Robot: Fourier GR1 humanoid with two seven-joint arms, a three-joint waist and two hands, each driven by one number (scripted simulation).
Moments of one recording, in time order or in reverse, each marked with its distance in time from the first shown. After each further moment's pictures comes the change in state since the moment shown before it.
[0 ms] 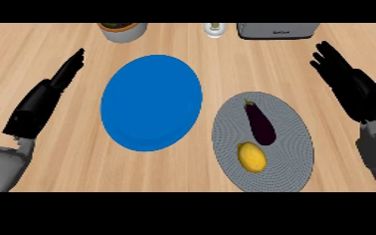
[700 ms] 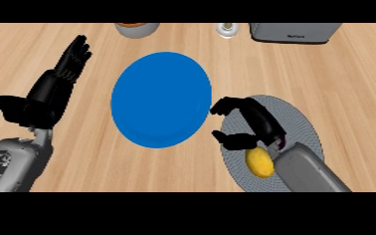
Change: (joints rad) left arm -0.049 -0.147 0.068 -0.009 0.107 0.063 0.025; right arm -0.073 0.203 0.505 0.001 0.563 -0.162 -0.041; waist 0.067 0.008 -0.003
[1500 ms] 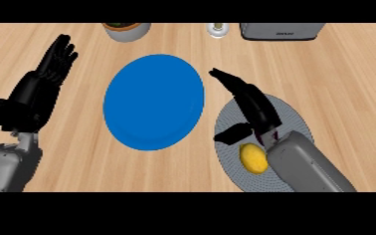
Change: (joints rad) left arm 0.043 -0.011 0.085 -0.063 0.009 -0.015 0.065; right arm -0.077 0.030 -0.026 -0.018 0.211 -0.069 0.081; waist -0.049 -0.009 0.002
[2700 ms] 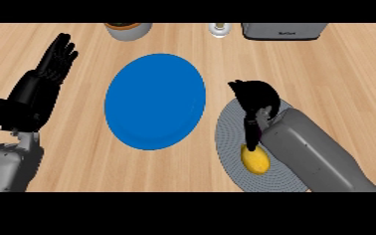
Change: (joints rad) left arm -0.002 -0.045 0.044 -0.010 -0.045 -0.047 0.012; right arm -0.192 -0.047 0.068 0.034 0.101 0.701 0.697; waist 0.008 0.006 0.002
